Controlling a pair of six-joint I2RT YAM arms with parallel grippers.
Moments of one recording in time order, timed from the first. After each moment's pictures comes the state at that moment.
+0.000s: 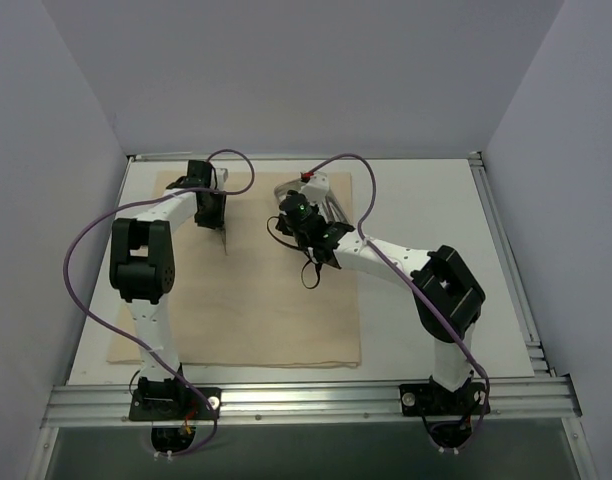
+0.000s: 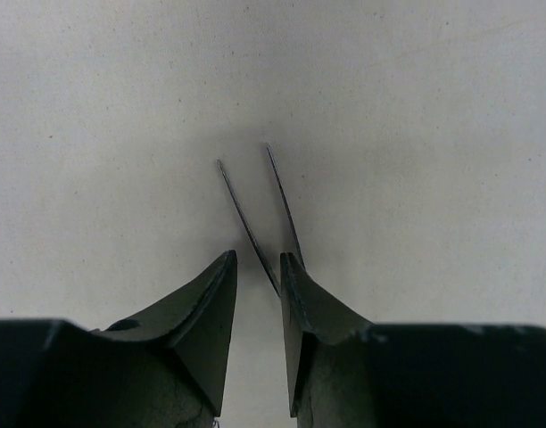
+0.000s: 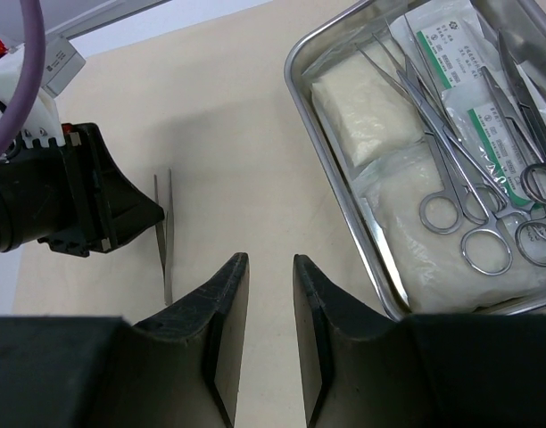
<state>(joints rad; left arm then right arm) -0.12 2.09 1.56 -0.51 0.03 -0.02 0.82 1.88 1.36 0.01 0.50 0.75</state>
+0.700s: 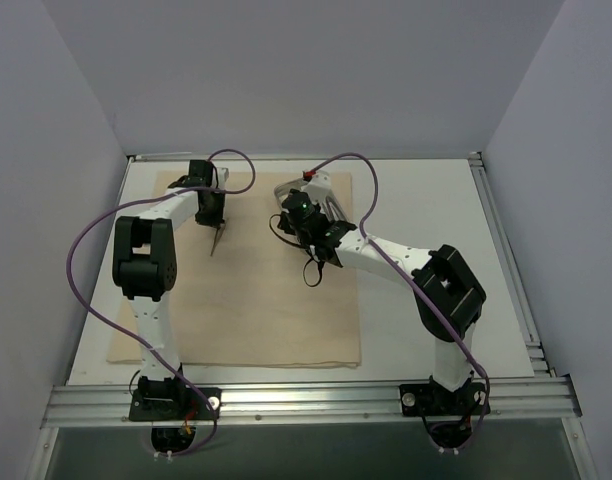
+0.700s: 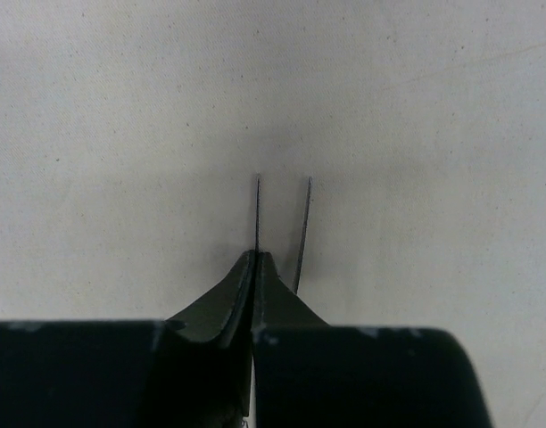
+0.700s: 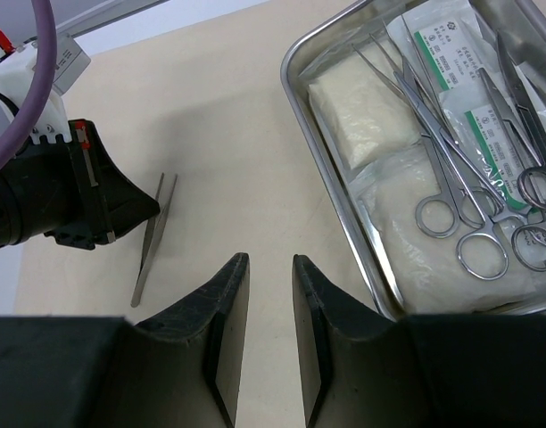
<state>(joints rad) -0.12 2.15 1.60 -0.50 0.01 -0.02 0.80 1.88 1.36 0.01 0.47 0.75</state>
